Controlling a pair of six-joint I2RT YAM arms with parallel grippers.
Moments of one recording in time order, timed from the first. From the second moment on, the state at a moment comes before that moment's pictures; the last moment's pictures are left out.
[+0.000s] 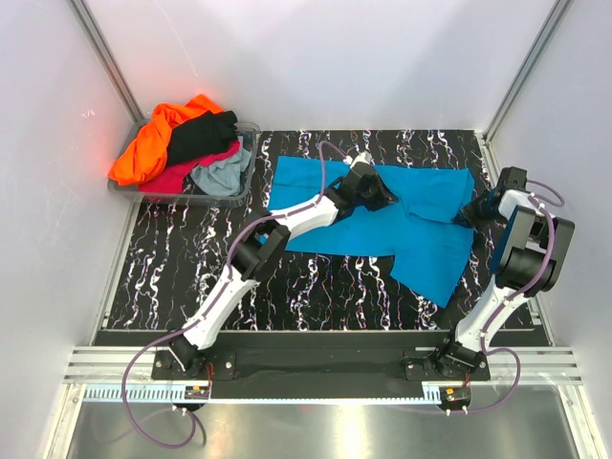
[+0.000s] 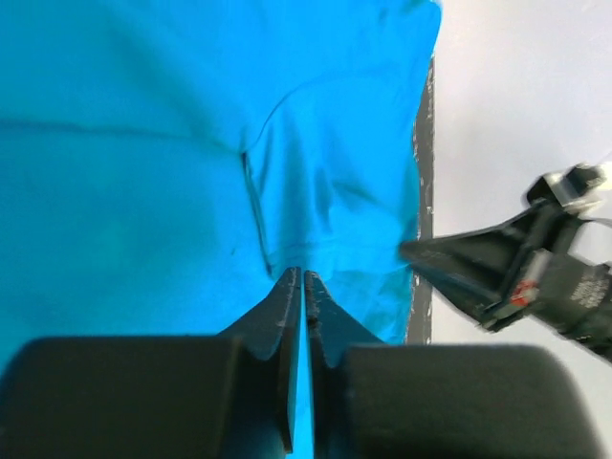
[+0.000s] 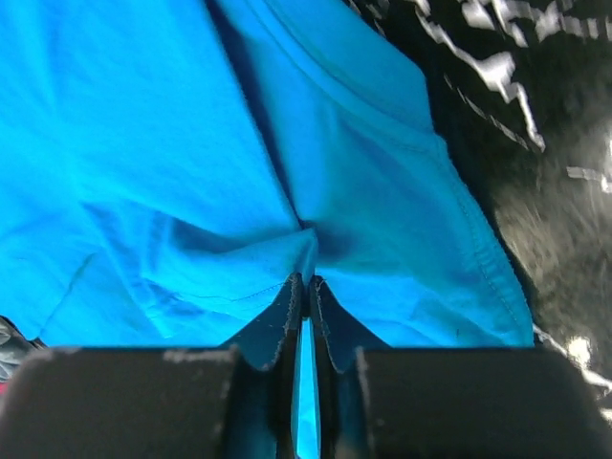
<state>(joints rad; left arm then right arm) -0.80 2.54 2.05 0.03 0.11 -1.10 -0.40 1.89 1.25 -0.45 -0.28 0.62</state>
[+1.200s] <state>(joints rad) -0.31 2.47 1.99 -0.32 0.35 -0.60 -0.23 2.54 2.25 -0.62 -0.01 0.53</state>
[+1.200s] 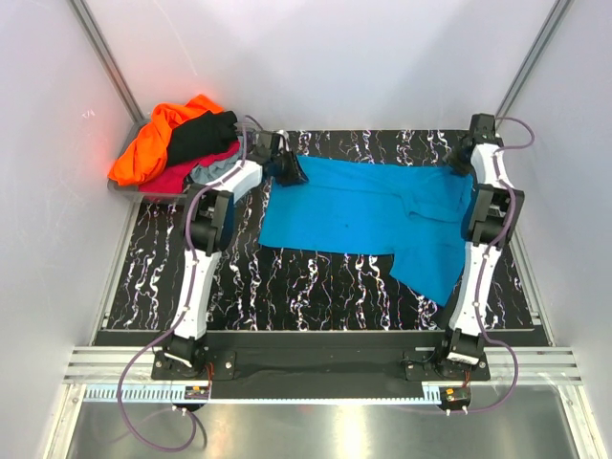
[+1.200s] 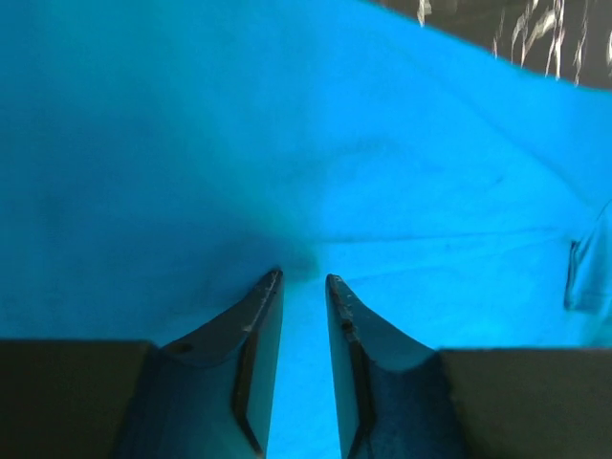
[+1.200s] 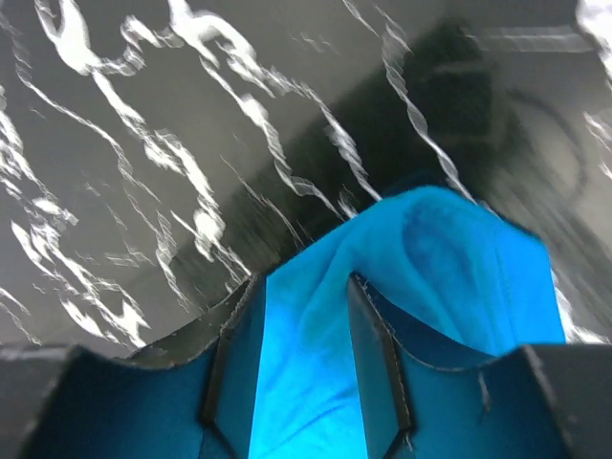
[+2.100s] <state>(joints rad) -0.40 1.18 1.06 -0.58 0.10 -0.61 -0.12 1.63 1.69 -1.01 -0.06 0.56</state>
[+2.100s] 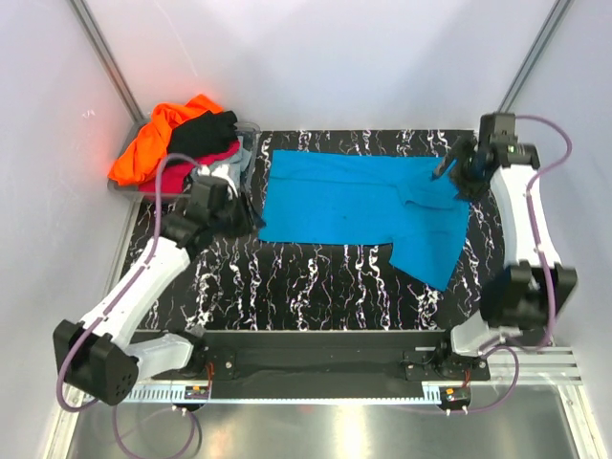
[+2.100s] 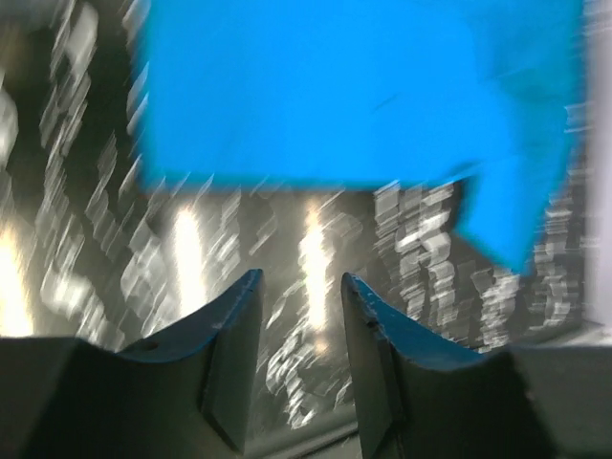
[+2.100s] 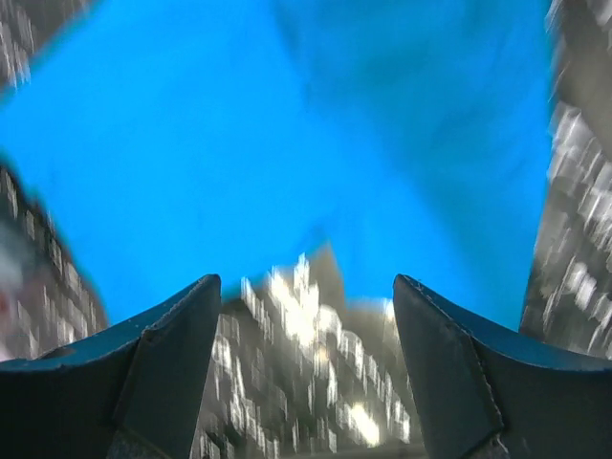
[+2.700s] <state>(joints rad) -0.32 1.47 0.83 -0.37 0.01 -0.74 -0.10 1.19 1.09 -1.02 -0.12 0.62</state>
